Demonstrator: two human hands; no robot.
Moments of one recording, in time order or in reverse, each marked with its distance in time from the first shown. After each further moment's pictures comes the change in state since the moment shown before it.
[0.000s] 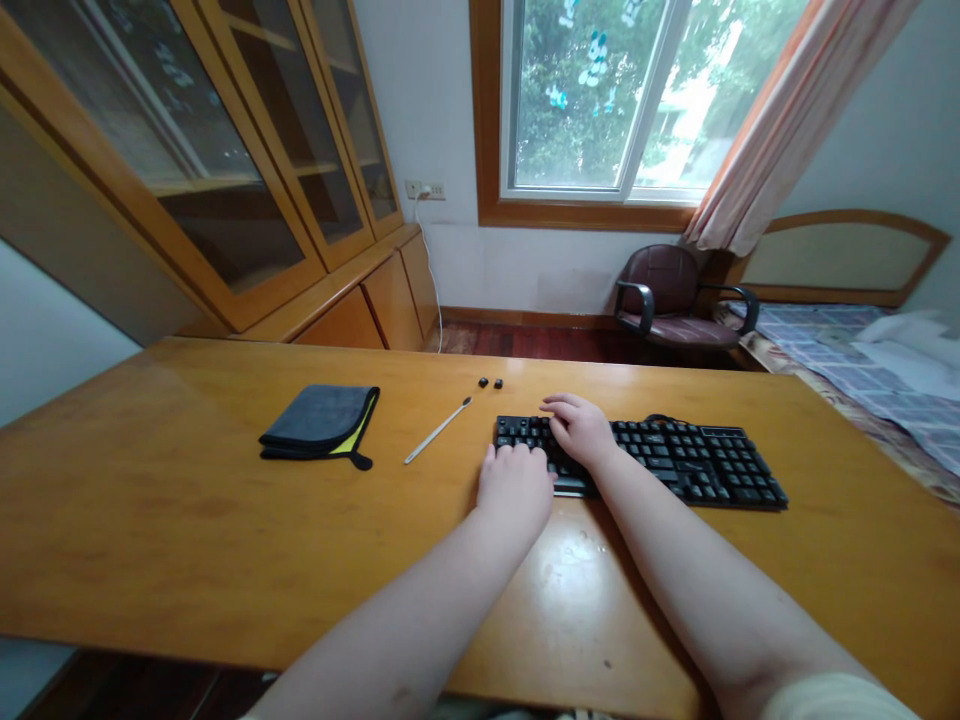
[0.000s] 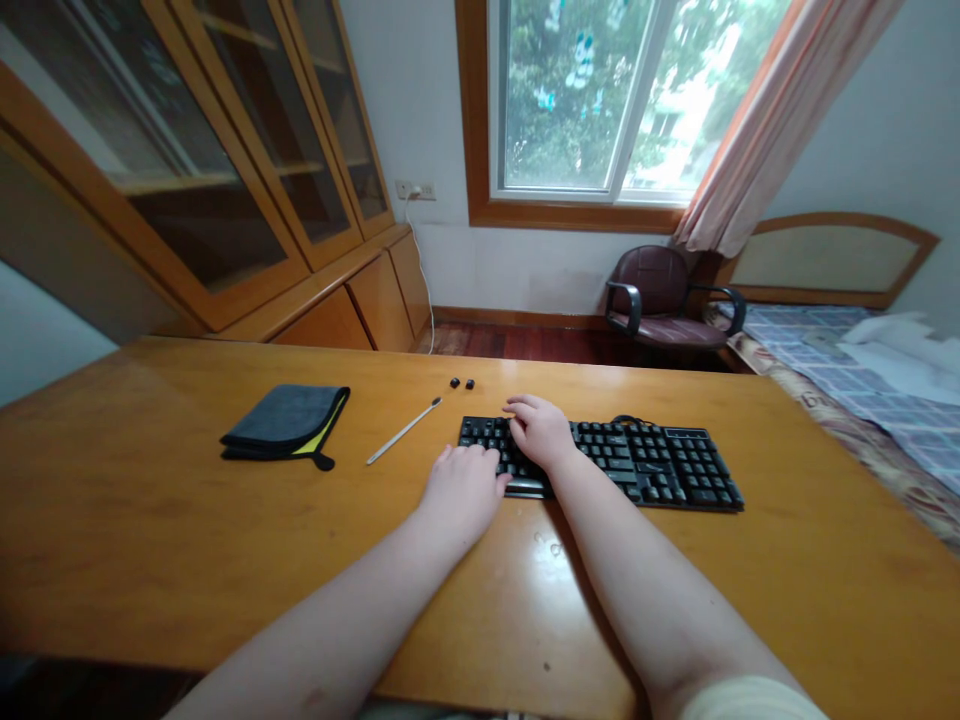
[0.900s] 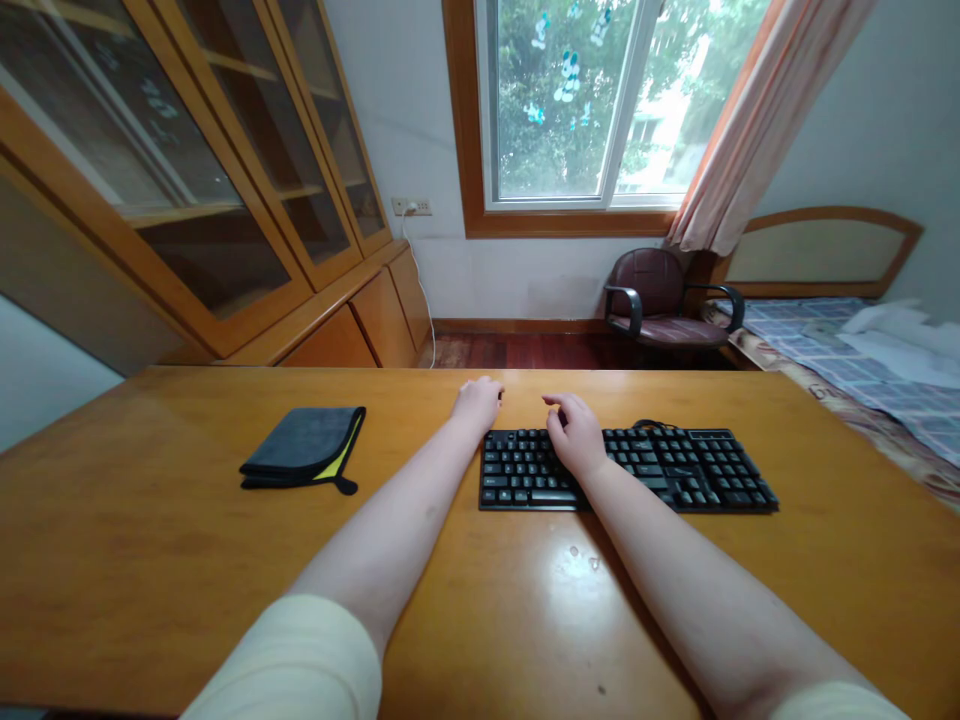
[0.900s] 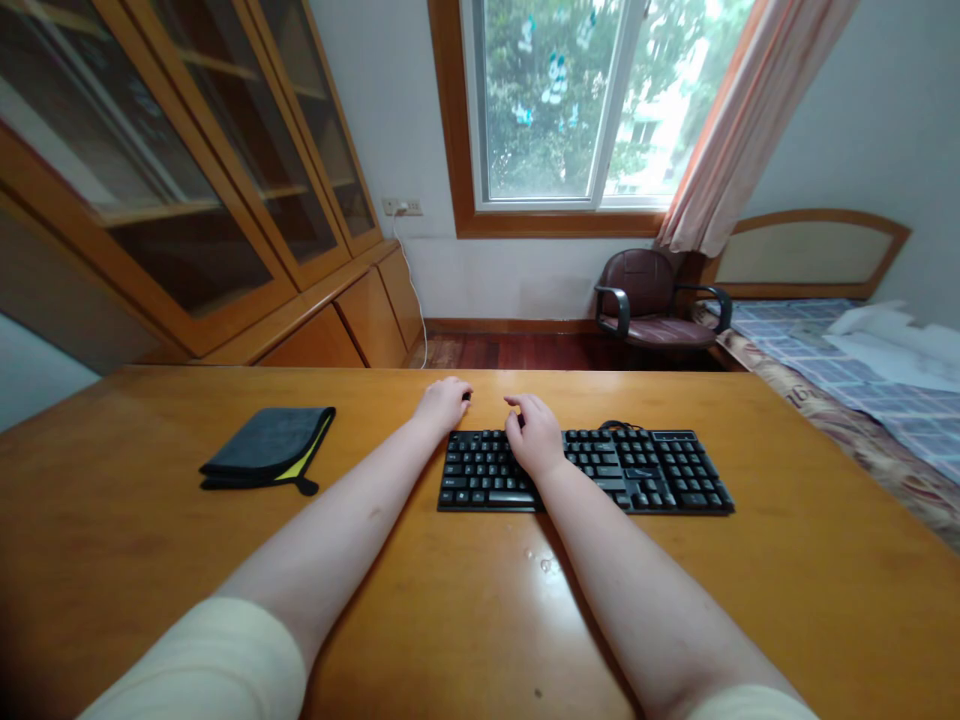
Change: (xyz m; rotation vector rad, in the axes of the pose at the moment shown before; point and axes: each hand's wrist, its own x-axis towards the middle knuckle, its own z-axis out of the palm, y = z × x) left_hand 0.141 -0.083 0.022 -0.016 0.116 0.102; right_hand 0.003 0.000 0.001 0.127 0.284 0.153
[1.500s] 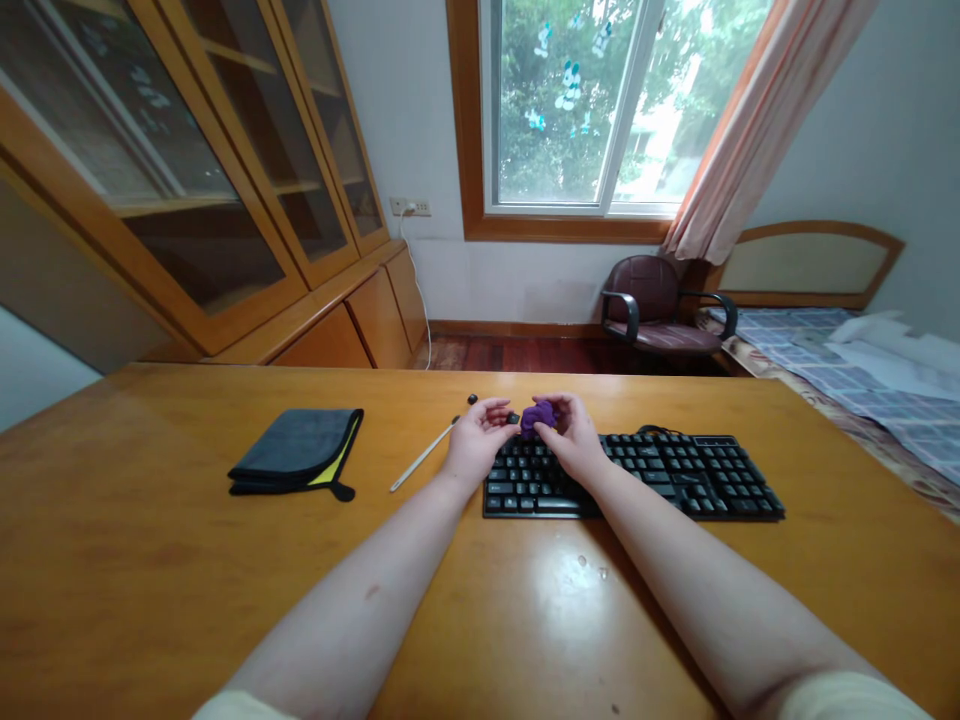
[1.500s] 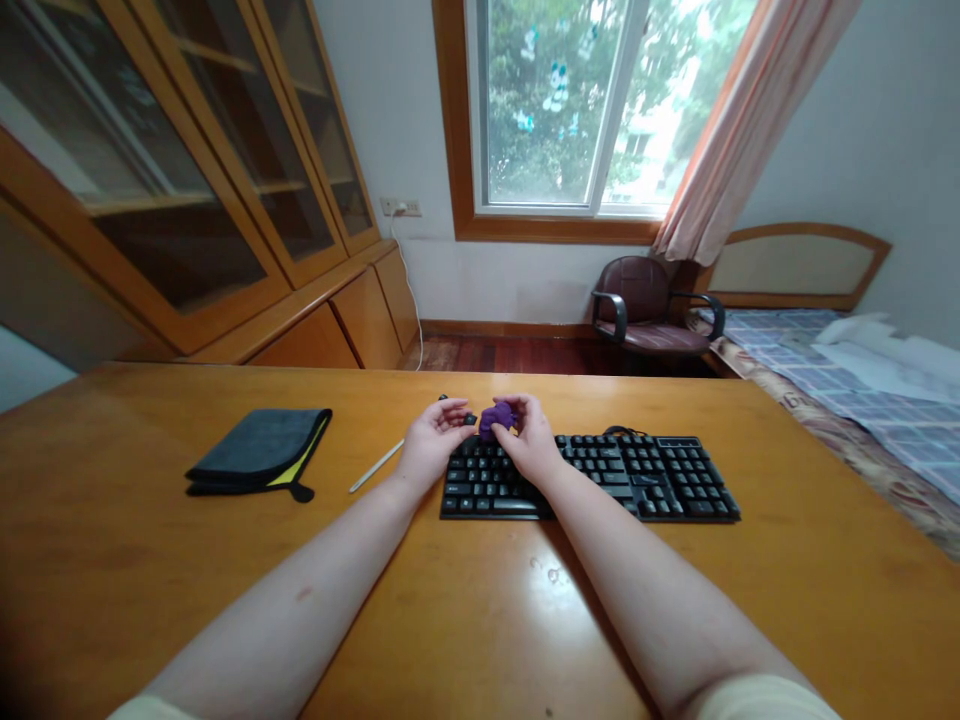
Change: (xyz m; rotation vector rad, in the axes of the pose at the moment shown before) left_hand -0.064 0.027 -0.004 -1.338 0.287 -0.198; right_hand 0.000 -0.006 0.012 0.608 -0.092 0.160
